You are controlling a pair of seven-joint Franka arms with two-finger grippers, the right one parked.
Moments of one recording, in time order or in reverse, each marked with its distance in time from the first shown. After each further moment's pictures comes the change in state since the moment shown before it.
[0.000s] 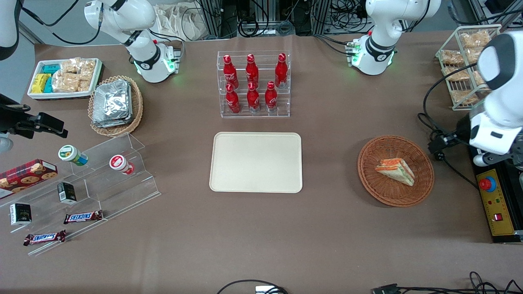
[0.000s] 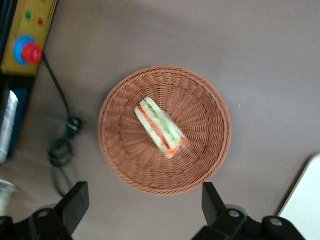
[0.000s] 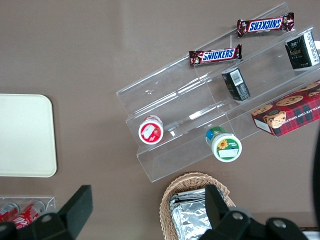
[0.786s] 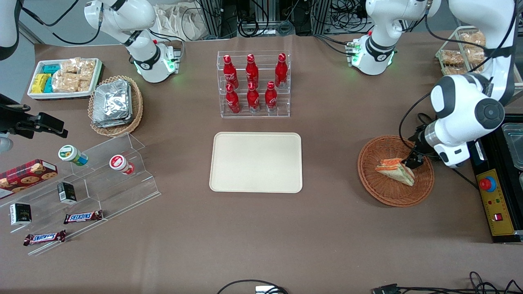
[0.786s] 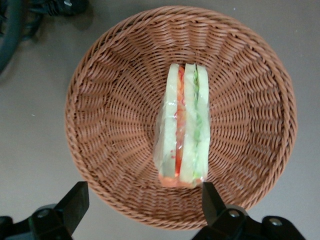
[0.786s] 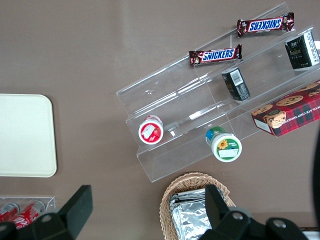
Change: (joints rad) arm -0.001 0.117 0.010 -0.264 -0.123 0.305 -0.660
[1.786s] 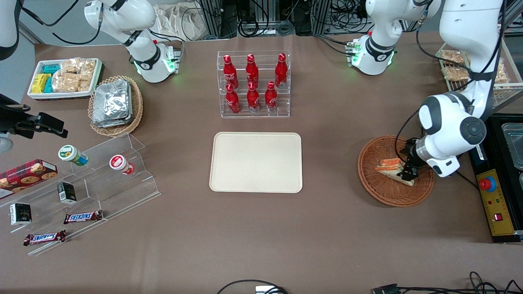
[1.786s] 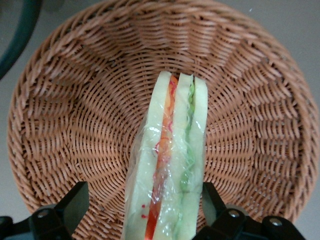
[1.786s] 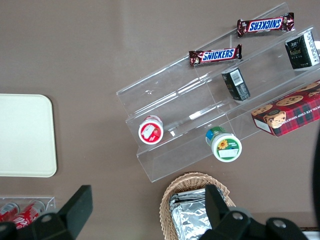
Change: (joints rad) arm -0.026 0.157 0.015 0.005 -0.042 0.170 -0.056
